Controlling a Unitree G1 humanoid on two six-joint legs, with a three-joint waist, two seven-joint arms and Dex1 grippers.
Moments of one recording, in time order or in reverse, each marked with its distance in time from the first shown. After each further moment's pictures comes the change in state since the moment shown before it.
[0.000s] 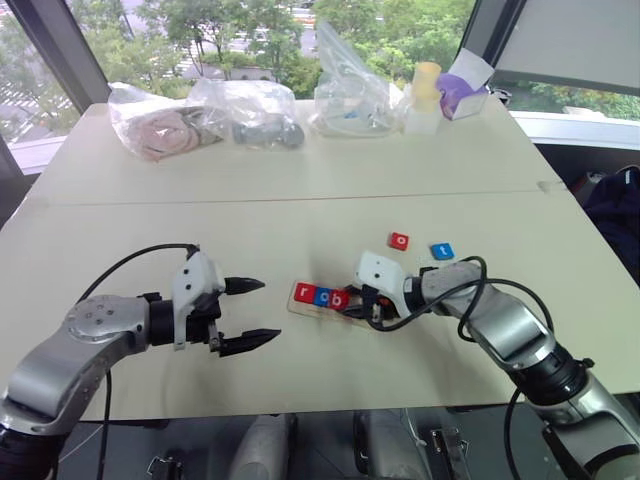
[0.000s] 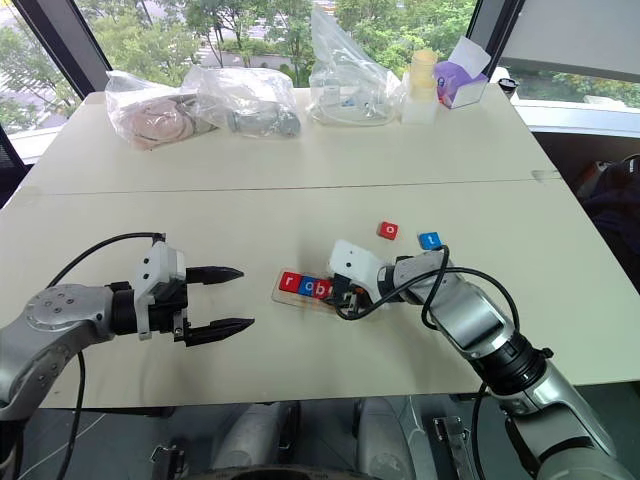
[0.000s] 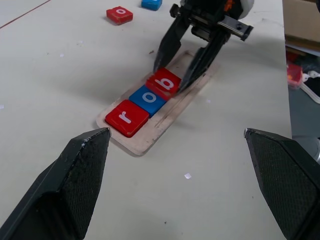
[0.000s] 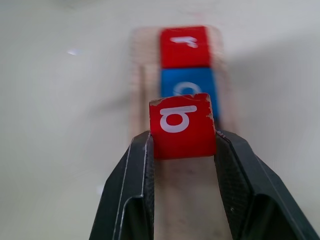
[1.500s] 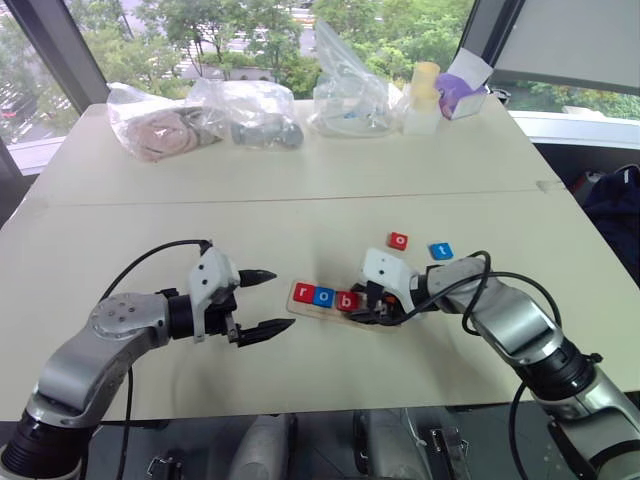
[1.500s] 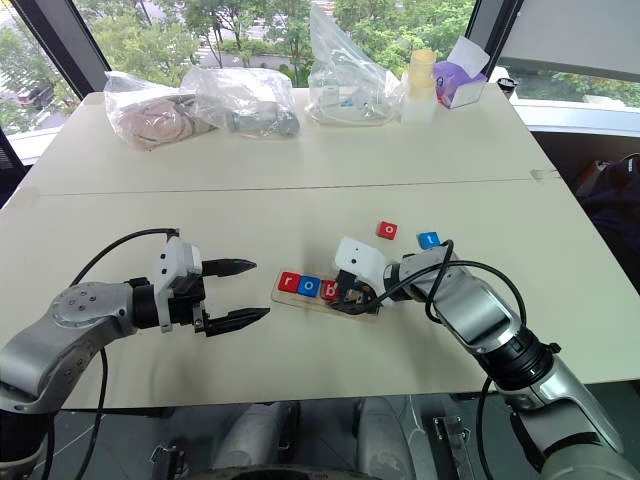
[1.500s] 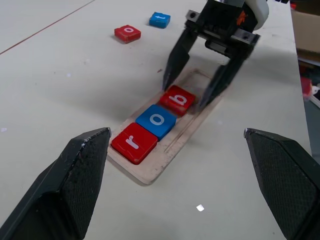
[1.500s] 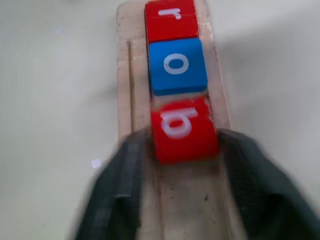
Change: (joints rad) left arm -0.054 -0.095 -0.055 0.014 0.052 -0.006 0.059; right arm -0.027 -0.026 -0.003 -0.014 0.024 0.094 0.034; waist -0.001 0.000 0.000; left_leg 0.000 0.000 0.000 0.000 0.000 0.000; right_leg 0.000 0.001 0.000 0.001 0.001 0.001
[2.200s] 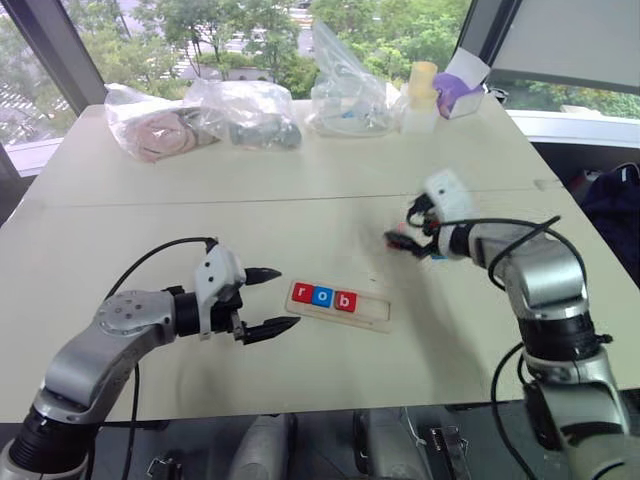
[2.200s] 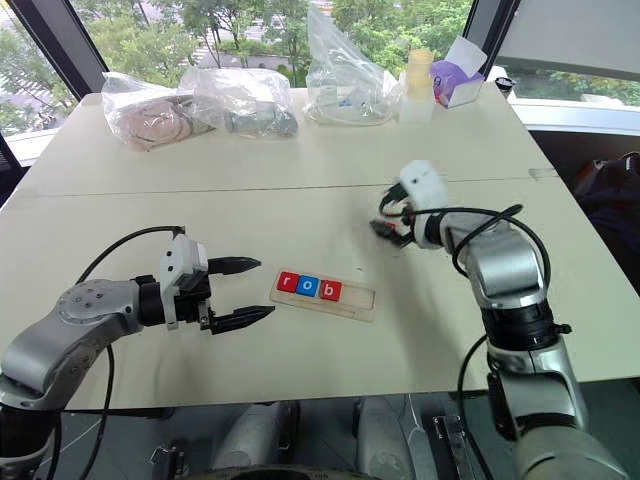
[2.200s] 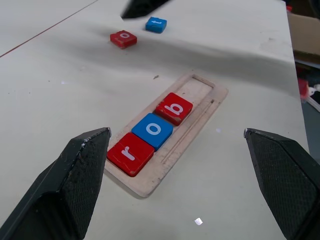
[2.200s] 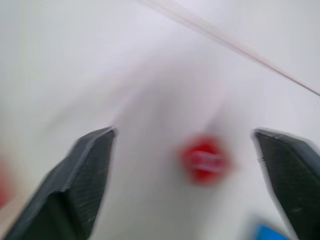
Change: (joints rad) left arm -0.028 -0.017 -0.022 -0.002 0.000 0.019 0.013; right arm -0.124 0.202 -0.462 0.183 -0.045 0.306 -0.471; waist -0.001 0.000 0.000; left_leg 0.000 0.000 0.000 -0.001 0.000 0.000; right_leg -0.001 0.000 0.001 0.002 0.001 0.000
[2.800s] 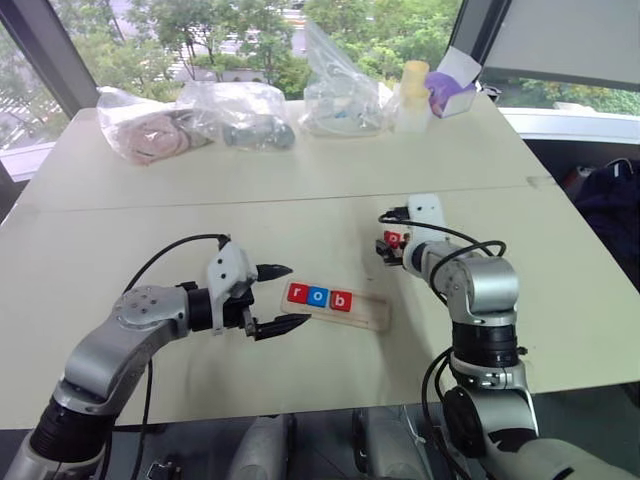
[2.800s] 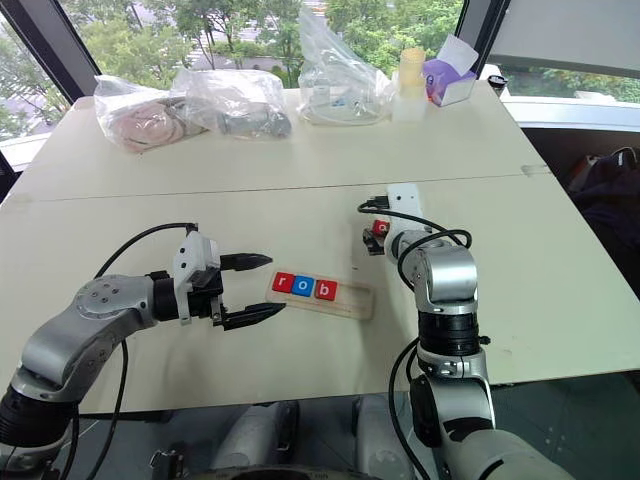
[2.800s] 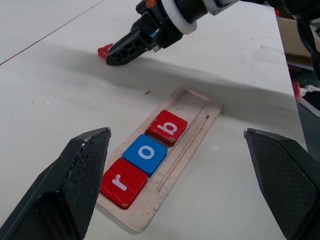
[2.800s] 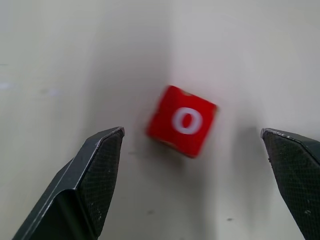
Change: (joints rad) left arm -0.052 -0.051 -0.046 0.026 0.042 -0.012 -0.009; right arm 0.005 0.371 -0.099 0.059 -0.083 0.103 -0.431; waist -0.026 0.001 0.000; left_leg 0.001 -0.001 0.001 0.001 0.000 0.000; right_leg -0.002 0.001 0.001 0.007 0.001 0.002
